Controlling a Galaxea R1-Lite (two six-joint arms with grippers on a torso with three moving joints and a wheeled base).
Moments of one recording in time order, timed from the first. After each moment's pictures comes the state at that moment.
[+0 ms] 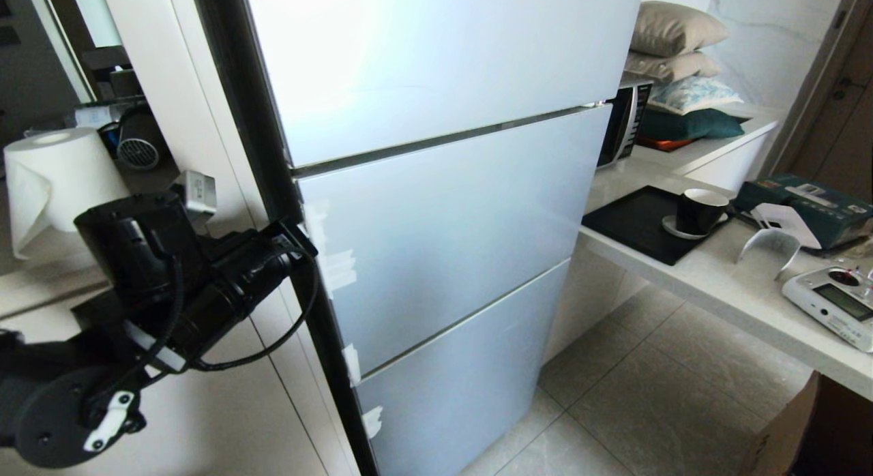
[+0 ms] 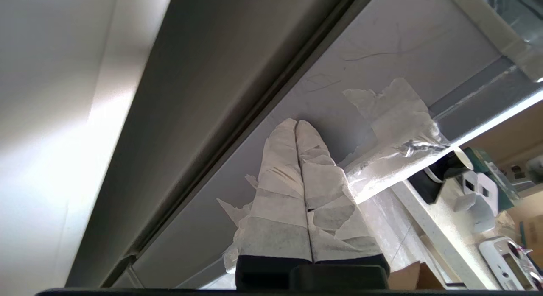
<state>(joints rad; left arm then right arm) -0.46 1.65 -0.66 -1.00 0.19 -0.51 0.00 0.00 0.00 0.00 0.00 -0.01</state>
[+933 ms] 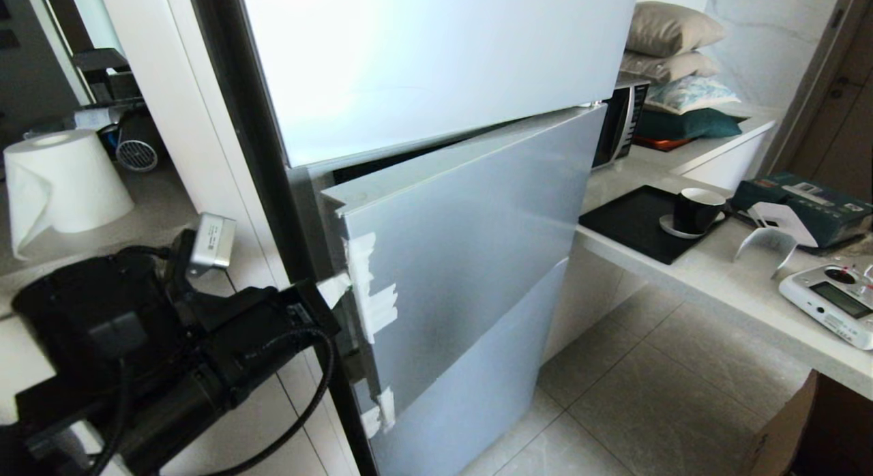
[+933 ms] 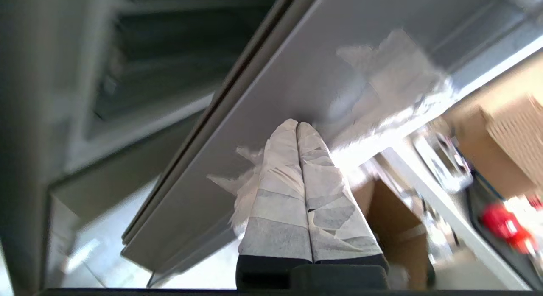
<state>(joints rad) -0.63 1.51 -0.47 -1.01 0.18 -0.51 0.00 0.00 0.00 0.00 0.00 -0.01</state>
